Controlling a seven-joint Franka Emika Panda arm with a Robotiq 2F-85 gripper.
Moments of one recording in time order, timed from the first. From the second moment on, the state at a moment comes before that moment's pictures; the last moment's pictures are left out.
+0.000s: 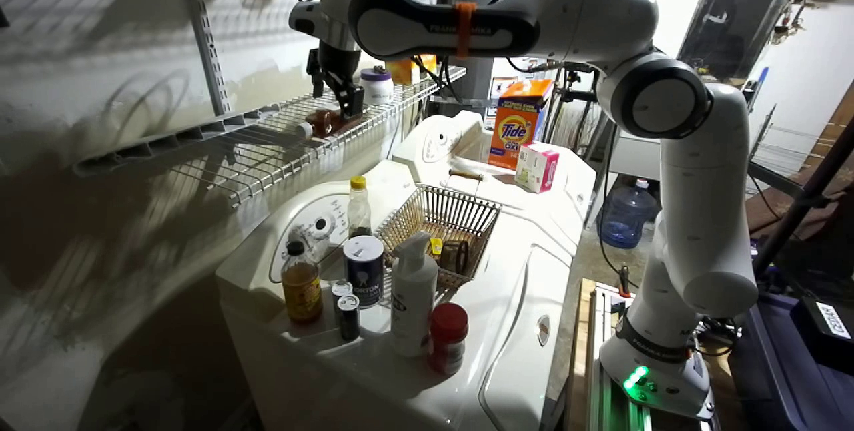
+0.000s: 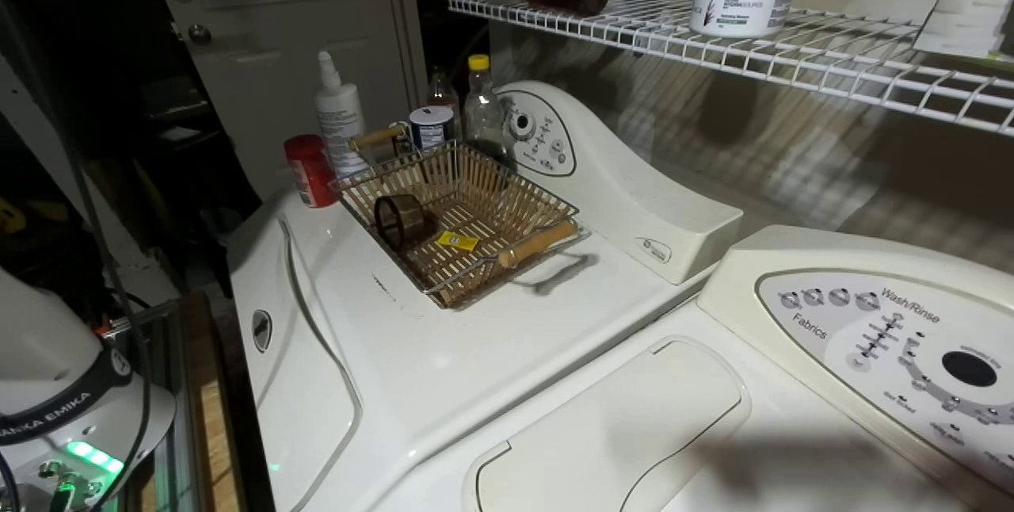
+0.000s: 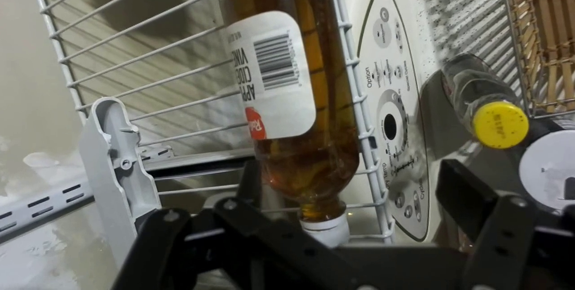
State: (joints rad) arm 0.09 0.35 0.11 -1.17 -0.33 1.89 -1.03
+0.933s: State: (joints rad) arm 0.10 0.52 0.11 -0.95 -0.33 1.80 -1.11
